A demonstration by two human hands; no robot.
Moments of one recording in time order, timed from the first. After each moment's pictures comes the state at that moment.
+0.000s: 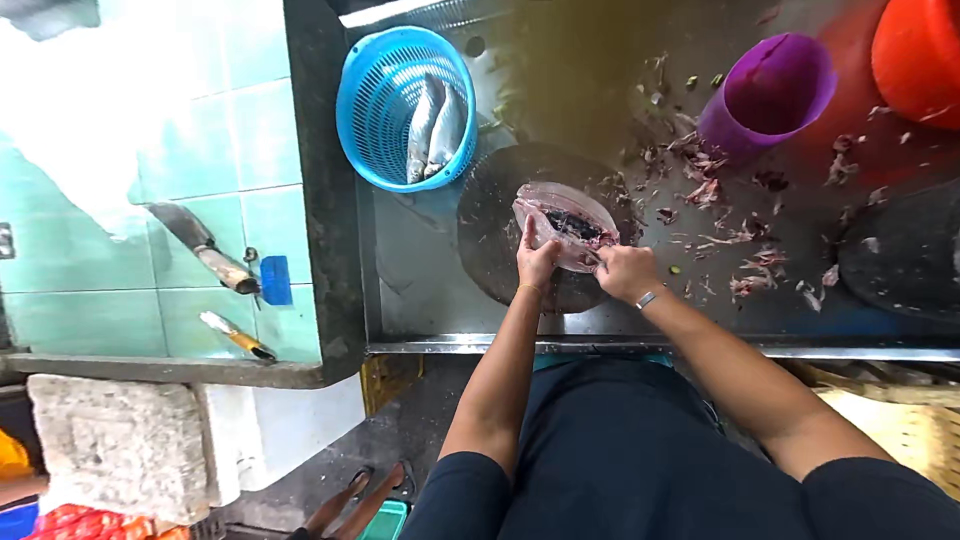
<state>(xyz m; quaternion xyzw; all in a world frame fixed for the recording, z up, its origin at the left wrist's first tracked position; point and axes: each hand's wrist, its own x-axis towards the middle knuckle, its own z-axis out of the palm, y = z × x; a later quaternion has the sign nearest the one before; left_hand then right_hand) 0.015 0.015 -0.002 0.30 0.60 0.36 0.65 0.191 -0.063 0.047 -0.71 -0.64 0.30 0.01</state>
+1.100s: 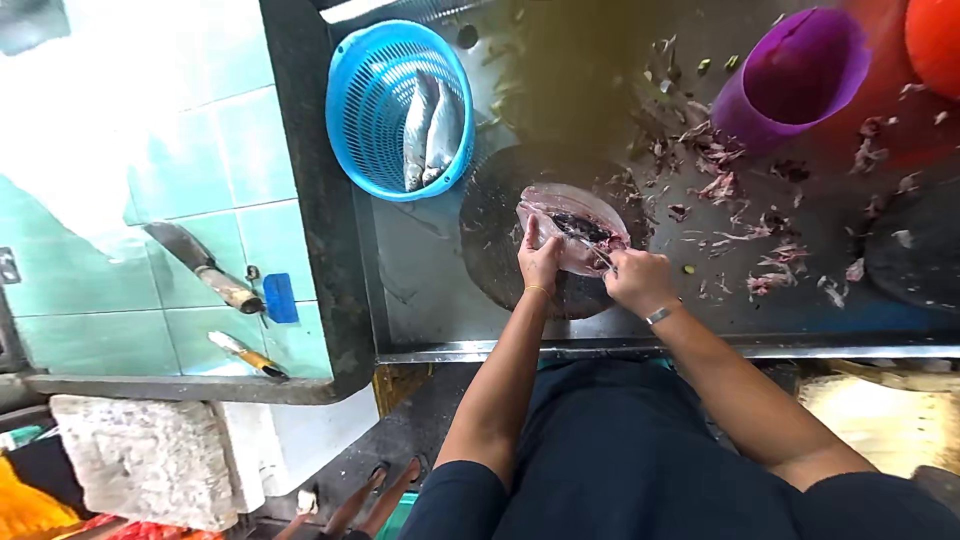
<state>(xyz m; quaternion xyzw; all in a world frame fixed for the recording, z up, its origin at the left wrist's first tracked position) 0.014 0.032 -0.002 0.33 0.63 0.37 0.60 0.171 -0.058 0.069 -0.75 -0.59 0.29 0.03</state>
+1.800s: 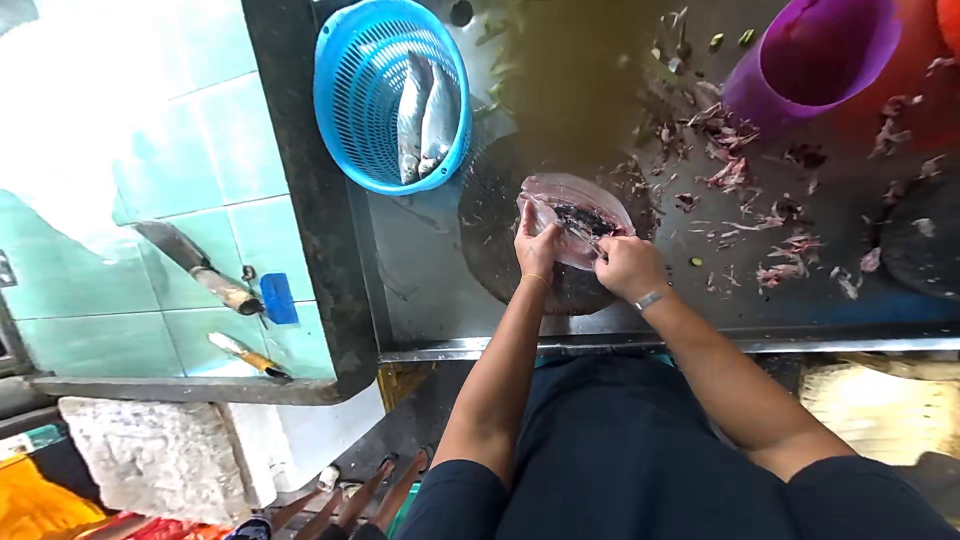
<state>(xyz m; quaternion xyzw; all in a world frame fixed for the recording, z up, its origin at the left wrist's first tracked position) 0.009 0.049 -0.006 0.36 0.63 0.36 0.59 0.161 -0.037 0.066 -0.75 -0.56 0.35 0.03</state>
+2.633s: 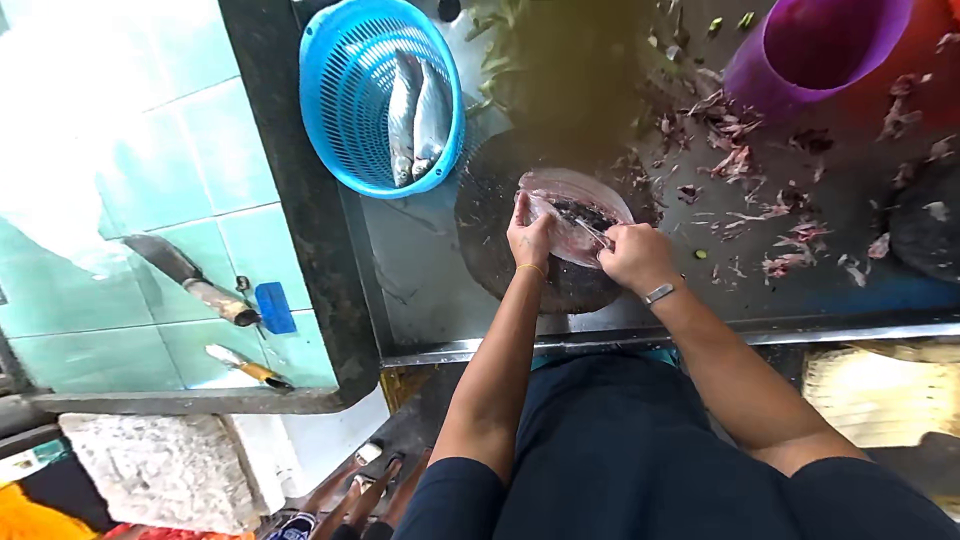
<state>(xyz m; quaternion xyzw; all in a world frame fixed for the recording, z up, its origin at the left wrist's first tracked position) 0.005 0.069 -0.004 0.37 0.64 0.35 0.57 0.161 -0.021 0.080 -0.77 -0.52 0.38 0.02</state>
